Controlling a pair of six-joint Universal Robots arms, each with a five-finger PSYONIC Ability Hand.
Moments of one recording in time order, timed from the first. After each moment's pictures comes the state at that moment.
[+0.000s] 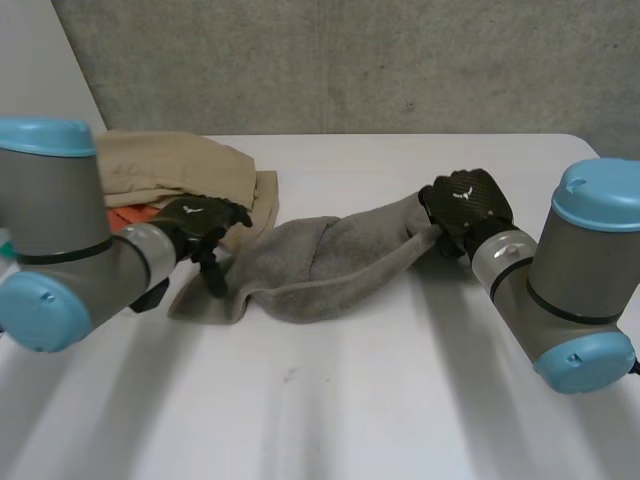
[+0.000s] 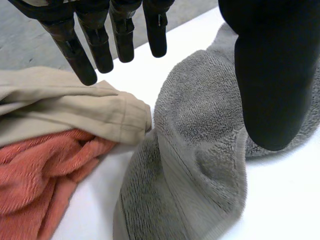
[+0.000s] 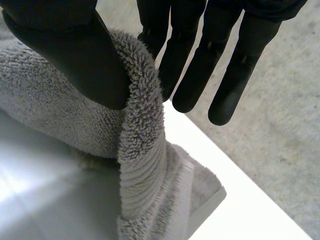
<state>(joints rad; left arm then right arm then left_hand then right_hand) 4.36 -2.05 -1.32 2.92 -1.41 3.37 2.02 -1.13 1.46 -0.19 1.53 2.73 0.30 0.30 0.29 0.29 0.11 1.14 1.18 1.19 1.20 1.00</state>
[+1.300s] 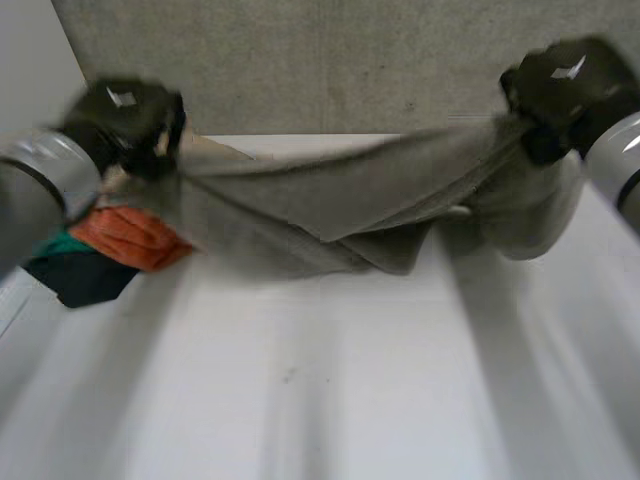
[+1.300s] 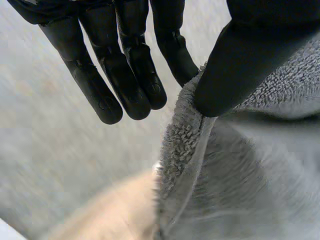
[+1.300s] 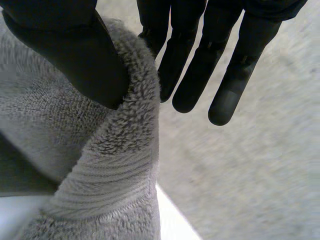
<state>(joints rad) 4.45 -1.76 -1.31 3.03 -1.34 3.49 1.89 -1.44 1.31 0.12 1.48 2.61 1.17 1.20 1.19 1.20 0.99 1.14 1.18 1.19 1.20 1.00</state>
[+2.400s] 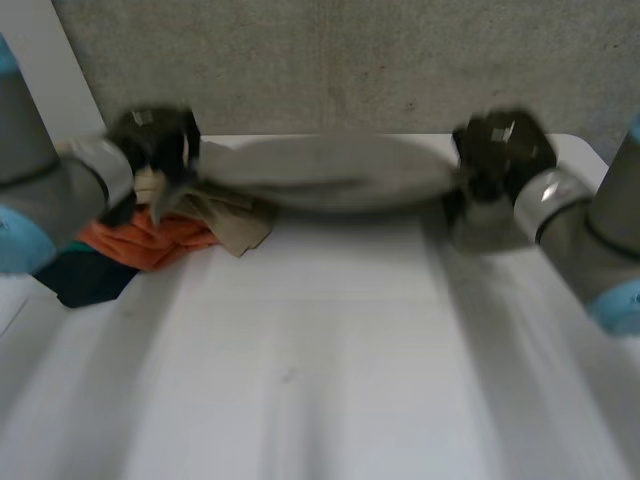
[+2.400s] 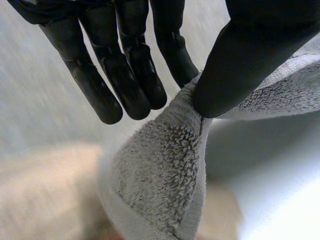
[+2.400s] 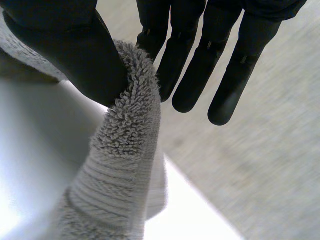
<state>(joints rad) 4.45 -2.09 -1.06 2.95 -1.37 3.26 1.91 -1.18 1.37 -0.11 1.42 2.71 1.17 1.20 1.19 1.20 0.99 1.14 1.18 1.19 1.20 1.01</state>
